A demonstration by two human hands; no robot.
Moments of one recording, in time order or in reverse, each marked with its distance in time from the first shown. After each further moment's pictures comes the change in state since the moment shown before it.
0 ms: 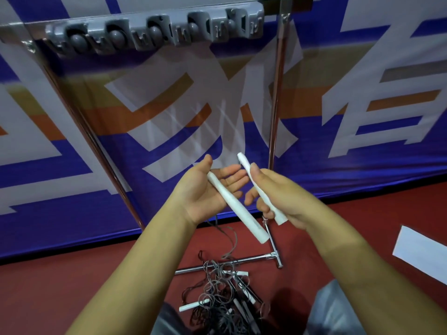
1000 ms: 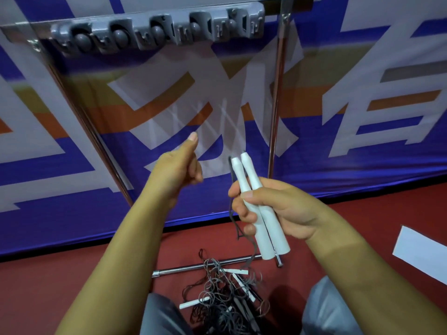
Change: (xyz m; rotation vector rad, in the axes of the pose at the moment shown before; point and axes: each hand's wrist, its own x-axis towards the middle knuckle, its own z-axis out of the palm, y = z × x) left_hand -0.021 0.024 -0.014 0.867 0.273 0.593; right_hand -0.024 0.001 0.004 0.443 -0.498 -0.030
